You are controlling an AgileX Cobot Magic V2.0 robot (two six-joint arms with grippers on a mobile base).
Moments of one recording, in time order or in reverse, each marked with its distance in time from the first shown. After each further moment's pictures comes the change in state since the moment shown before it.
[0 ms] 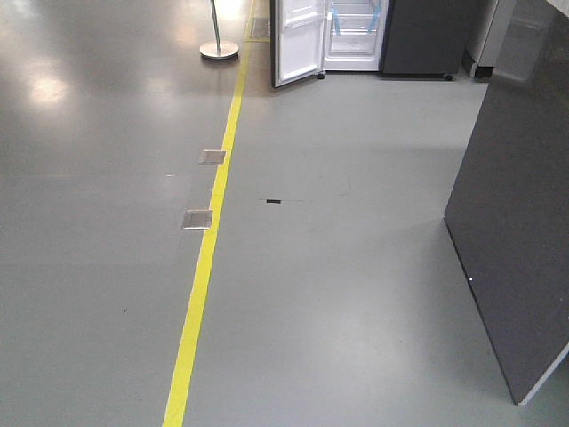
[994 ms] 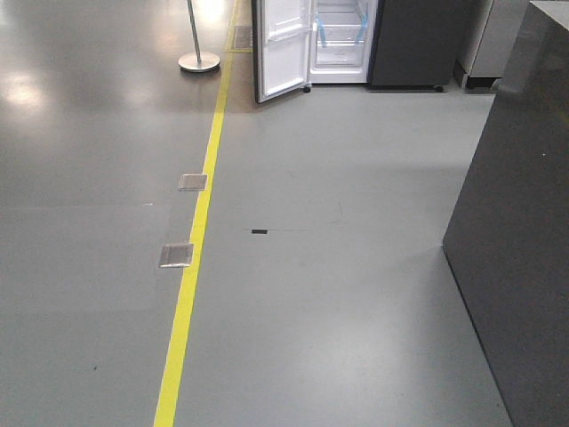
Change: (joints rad) left arm 0.000 0.000 0.000 0.000 0.000 0.000; right arm 0.000 0.000 0.000 0.000 0.000 0.000
